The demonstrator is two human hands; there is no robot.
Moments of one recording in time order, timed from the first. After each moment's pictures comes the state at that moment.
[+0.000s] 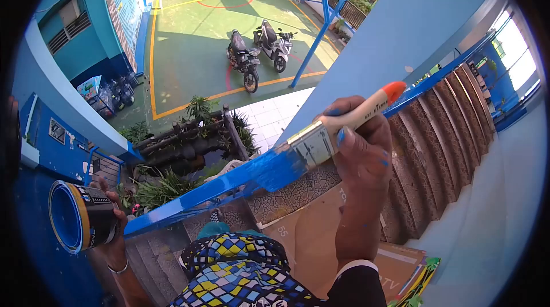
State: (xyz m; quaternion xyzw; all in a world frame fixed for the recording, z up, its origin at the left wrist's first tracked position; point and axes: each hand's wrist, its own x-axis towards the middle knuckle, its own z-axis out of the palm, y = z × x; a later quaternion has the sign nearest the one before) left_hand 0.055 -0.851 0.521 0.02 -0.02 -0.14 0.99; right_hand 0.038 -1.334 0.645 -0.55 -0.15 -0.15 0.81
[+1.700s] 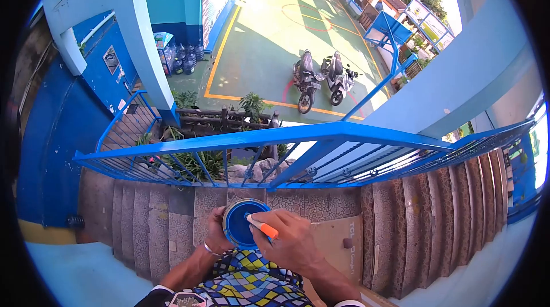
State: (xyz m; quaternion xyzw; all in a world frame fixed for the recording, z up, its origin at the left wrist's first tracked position) left_hand -0.182 -0.951 0.343 0.00 0.13 -0.29 0.95; right_hand -0.166 -1.128 0.567 -0.89 -0.24 -0.07 0.37
